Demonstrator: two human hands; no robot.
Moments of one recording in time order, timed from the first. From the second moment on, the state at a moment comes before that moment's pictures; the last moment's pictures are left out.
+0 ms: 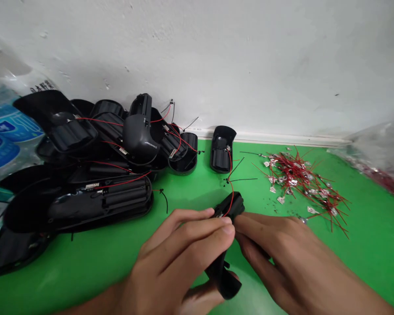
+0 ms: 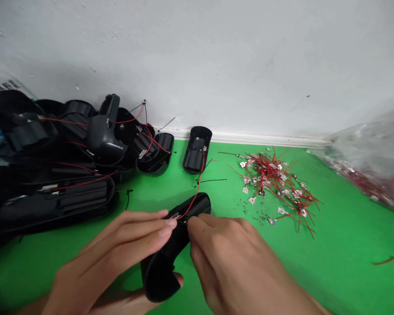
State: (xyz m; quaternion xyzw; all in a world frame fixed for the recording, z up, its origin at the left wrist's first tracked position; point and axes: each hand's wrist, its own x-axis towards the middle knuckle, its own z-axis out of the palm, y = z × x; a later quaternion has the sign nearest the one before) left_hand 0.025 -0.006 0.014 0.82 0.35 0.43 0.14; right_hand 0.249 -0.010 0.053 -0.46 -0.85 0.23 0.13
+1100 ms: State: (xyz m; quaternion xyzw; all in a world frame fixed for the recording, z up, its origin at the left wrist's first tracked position) left_hand 0.020 0.002 -0.001 0.77 0.35 0.47 0.23; right_hand 0.260 0.003 0.050 -0.37 -0.92 0.02 0.09
